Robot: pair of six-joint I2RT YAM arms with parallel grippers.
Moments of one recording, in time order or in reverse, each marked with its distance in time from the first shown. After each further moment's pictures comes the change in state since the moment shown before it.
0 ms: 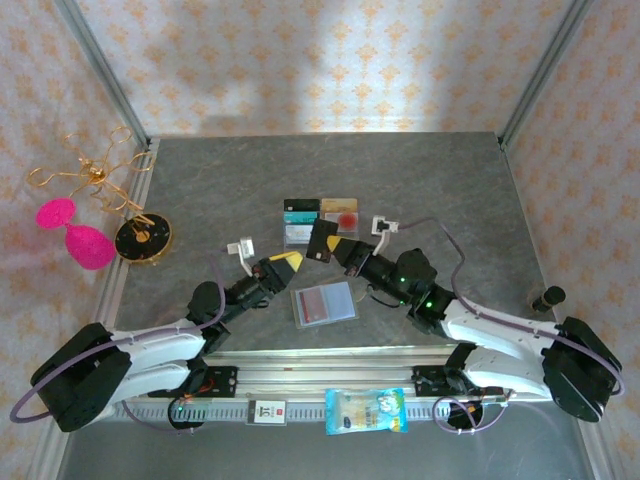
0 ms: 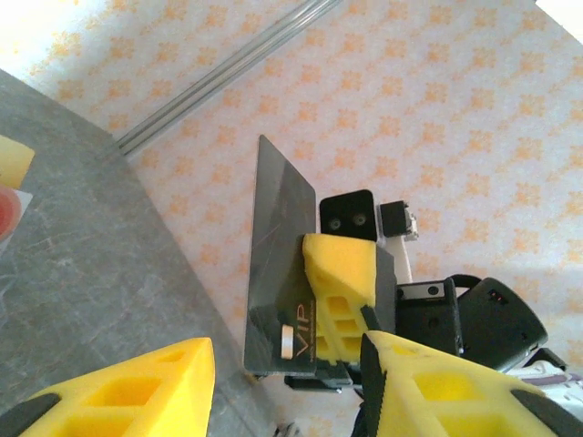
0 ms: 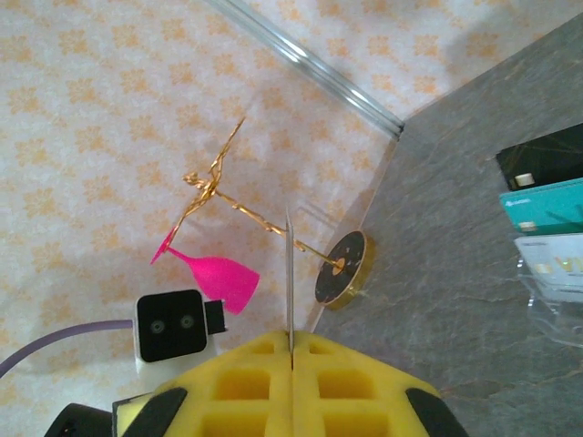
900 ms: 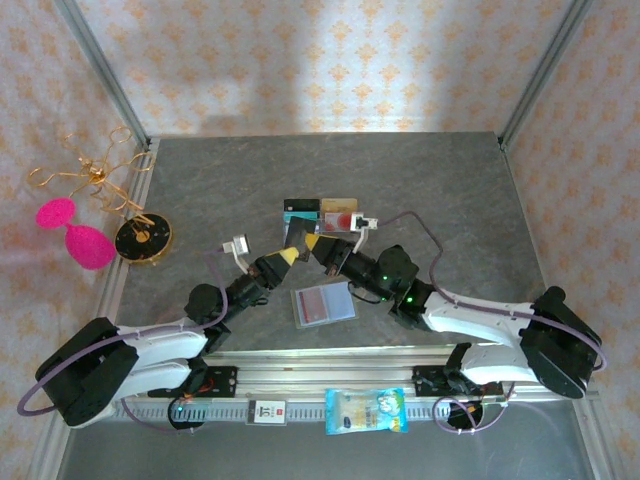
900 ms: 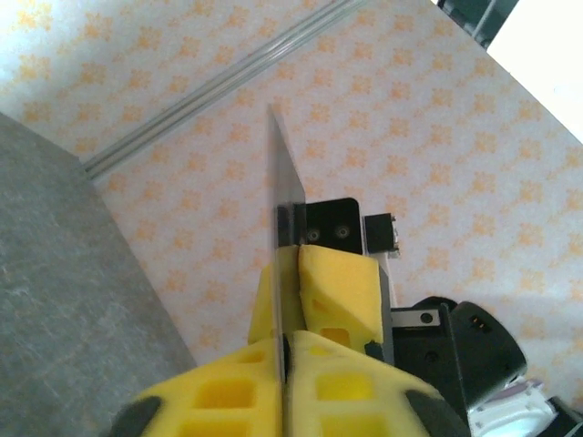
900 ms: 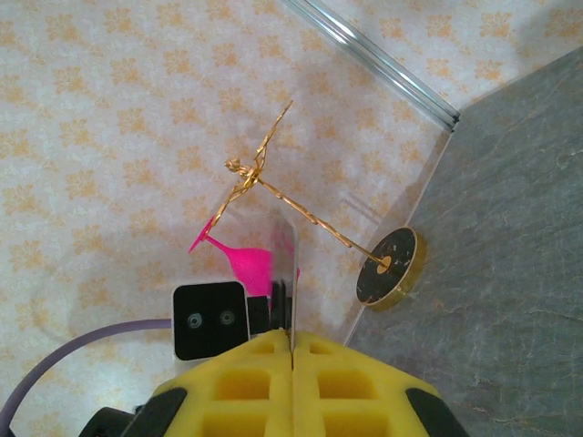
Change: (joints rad) left arm 0.018 0.038 -0.004 0.123 -0.012 -0.060; right arm 0.079 0.154 0.095 0.114 0.014 -0.008
